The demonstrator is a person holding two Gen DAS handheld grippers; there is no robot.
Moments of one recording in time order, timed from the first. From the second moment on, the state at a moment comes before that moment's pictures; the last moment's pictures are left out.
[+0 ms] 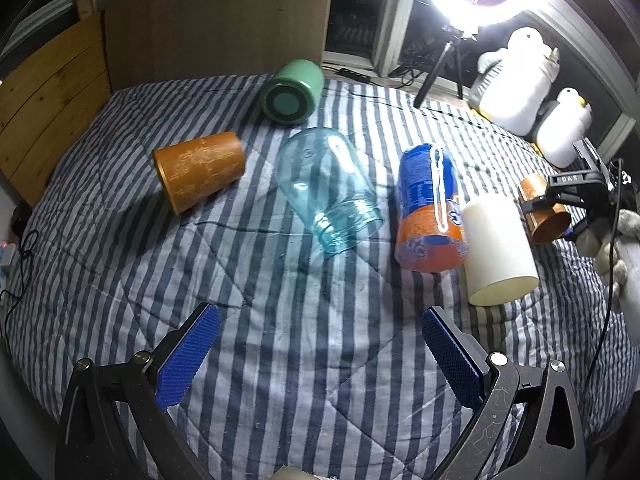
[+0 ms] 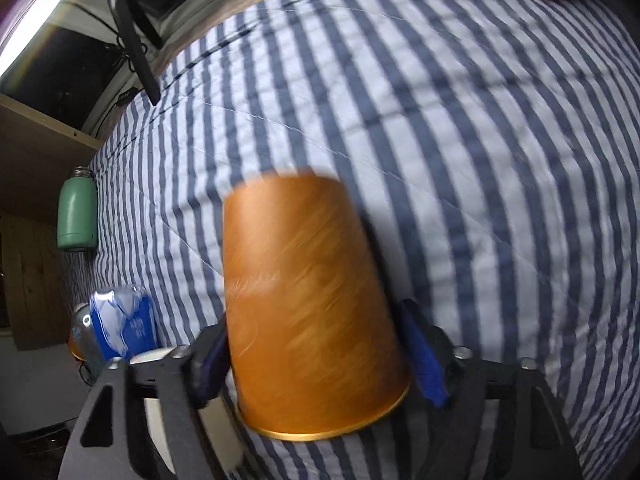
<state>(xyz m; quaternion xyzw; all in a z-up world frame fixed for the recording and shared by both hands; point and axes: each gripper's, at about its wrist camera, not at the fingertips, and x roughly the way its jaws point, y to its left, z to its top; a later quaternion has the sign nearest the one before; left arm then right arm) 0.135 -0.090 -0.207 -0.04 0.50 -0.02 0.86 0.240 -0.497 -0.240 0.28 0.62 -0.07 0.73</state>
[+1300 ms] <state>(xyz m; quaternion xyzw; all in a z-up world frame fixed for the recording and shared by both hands) 0.121 -0.066 -0.205 -0.02 0.50 -0.06 0.86 0.088 -0.315 -0.260 0.24 0.64 0.00 0.73</state>
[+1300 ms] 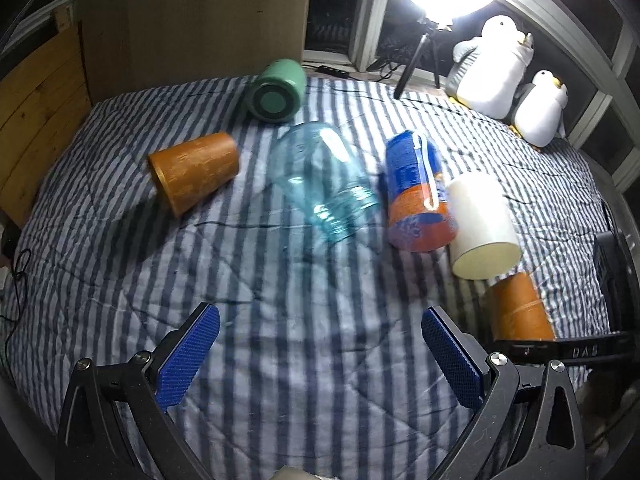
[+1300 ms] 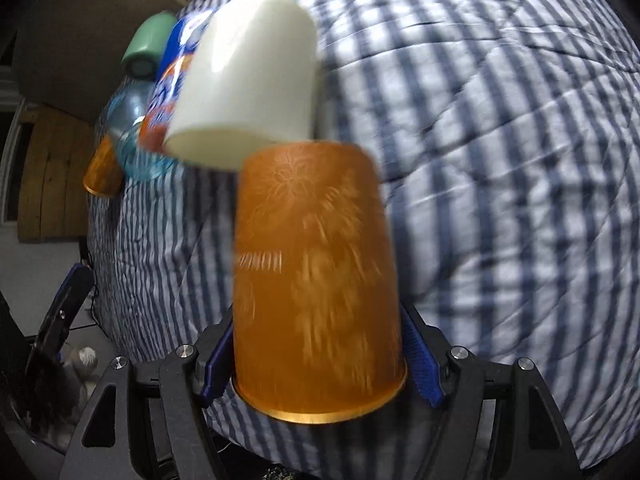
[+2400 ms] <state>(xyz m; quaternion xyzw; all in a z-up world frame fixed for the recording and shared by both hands) 0.144 -0.066 -0.230 -0.10 0.58 -0.11 0.80 0.072 -0.267 -0.210 0.14 0.59 0.04 0.79</state>
